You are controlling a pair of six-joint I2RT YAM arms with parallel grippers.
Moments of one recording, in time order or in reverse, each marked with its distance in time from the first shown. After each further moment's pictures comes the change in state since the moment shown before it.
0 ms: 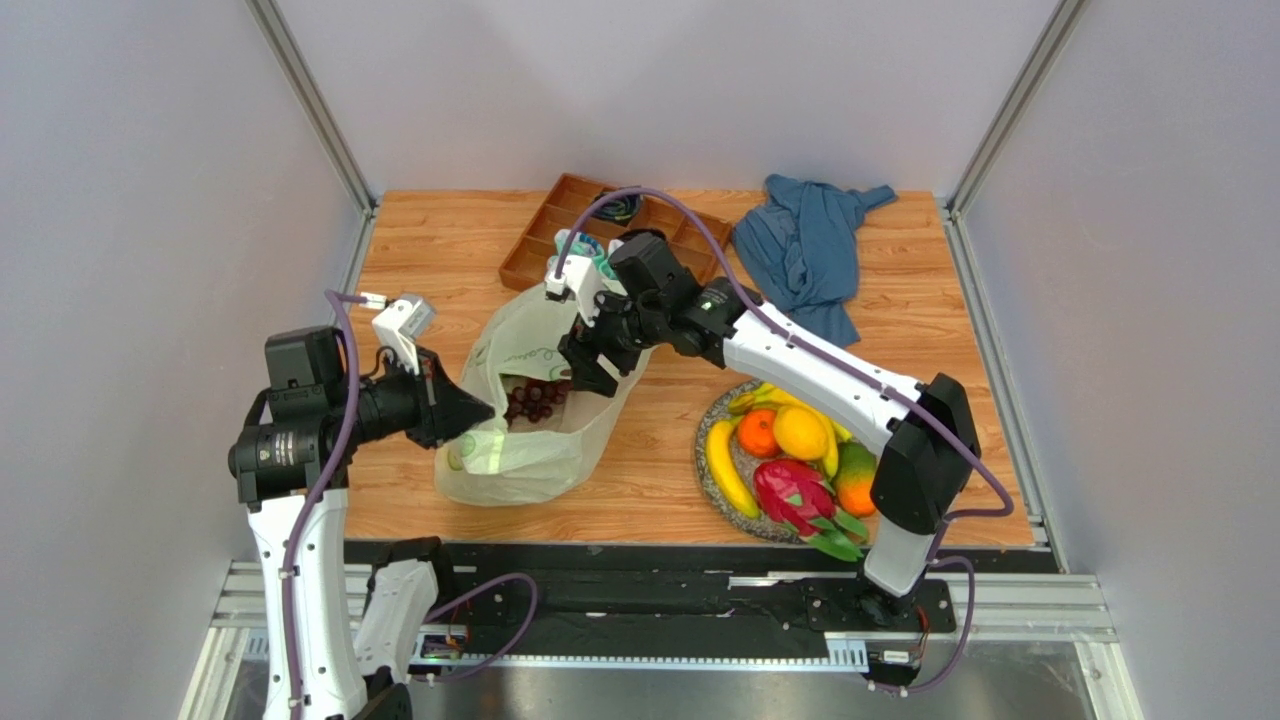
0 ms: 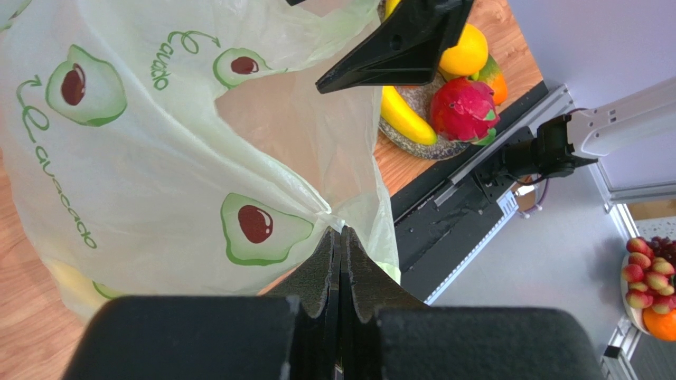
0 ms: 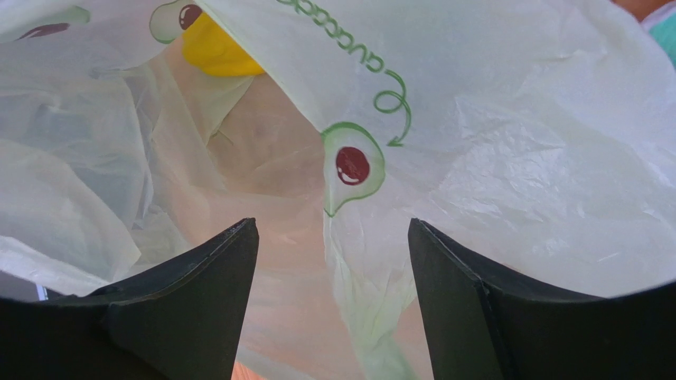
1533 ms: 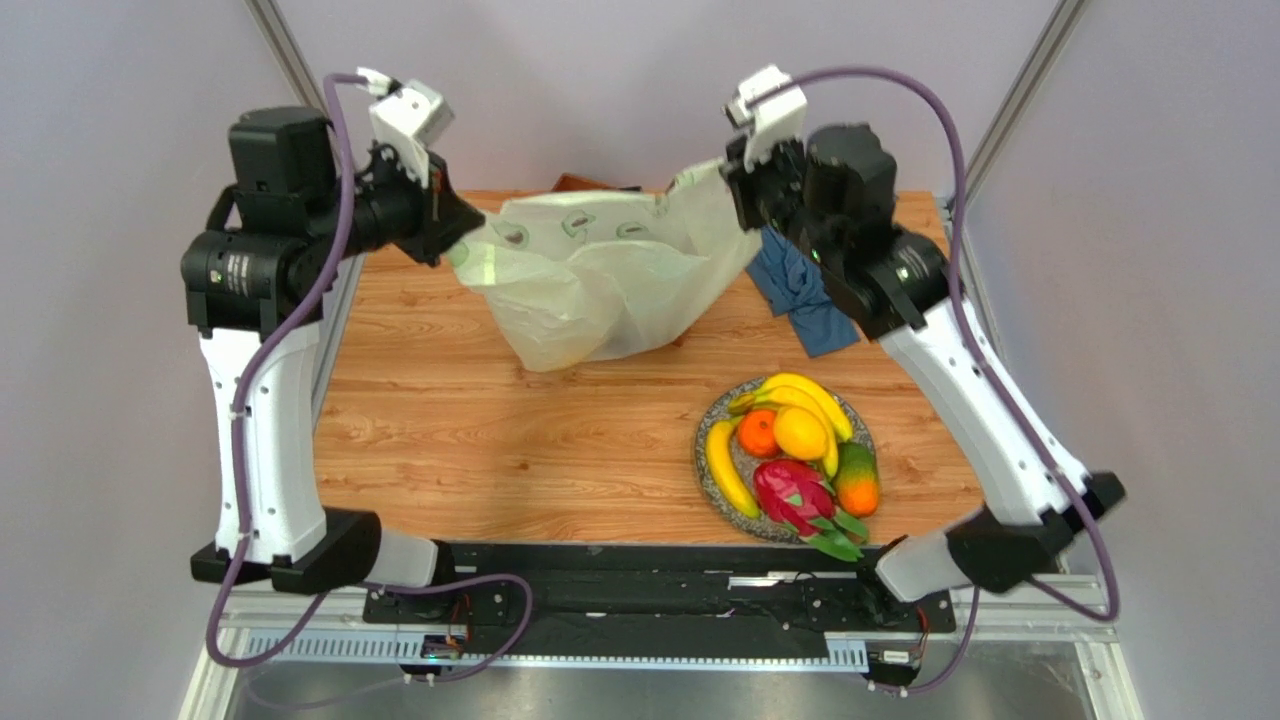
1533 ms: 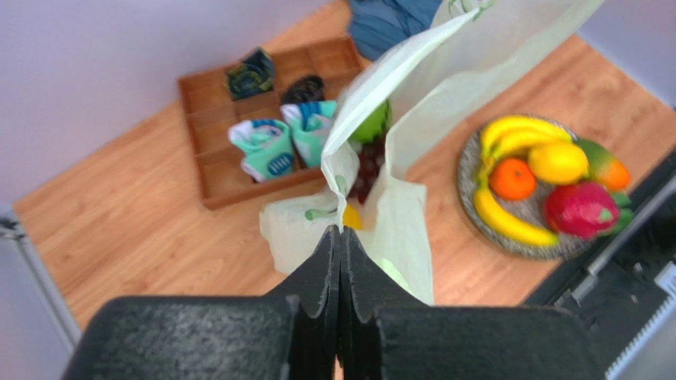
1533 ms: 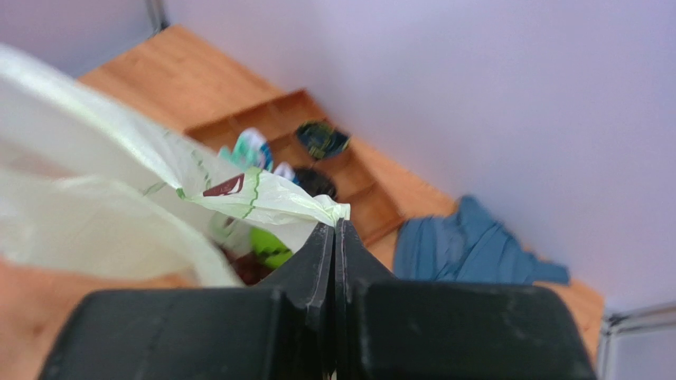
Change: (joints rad) left arm -0.275 0.649 1.065 -0.006 -0.358 0.092; right arm -0.245 -0.263 0.287 0.042 0.491 -0.012
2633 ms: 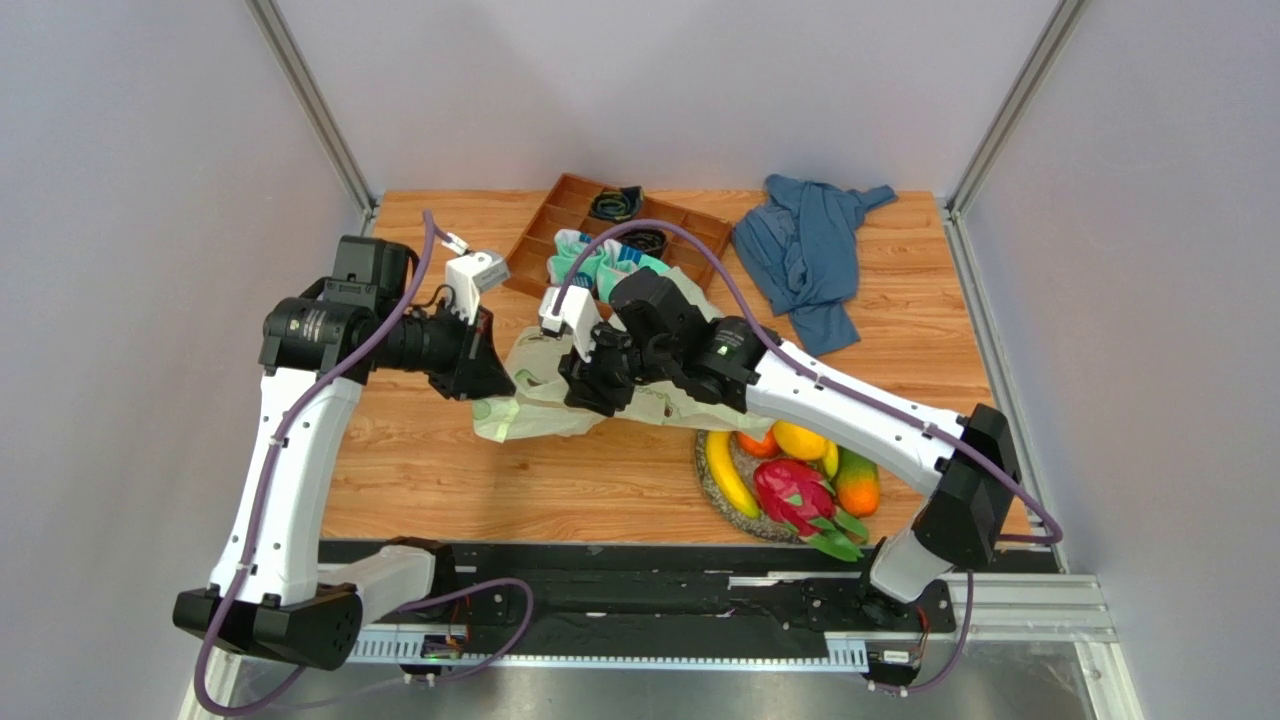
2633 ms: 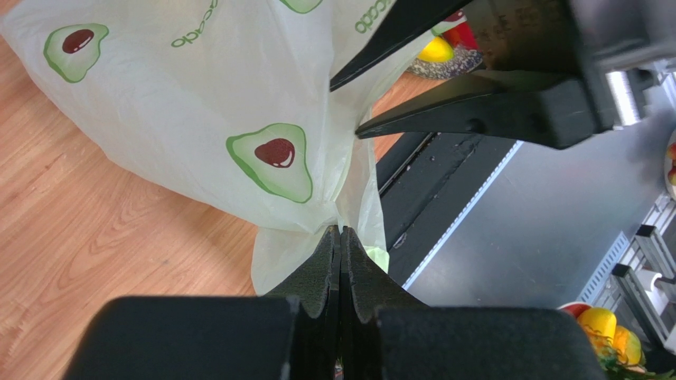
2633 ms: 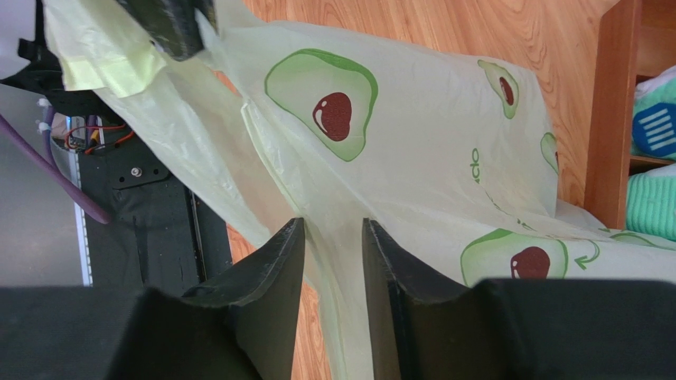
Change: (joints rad) left arm -0.059 -0.276 -0.737 -0.164 0.154 0.053; right arm 0.386 0.077 -0.427 0.059 -0.431 0.051
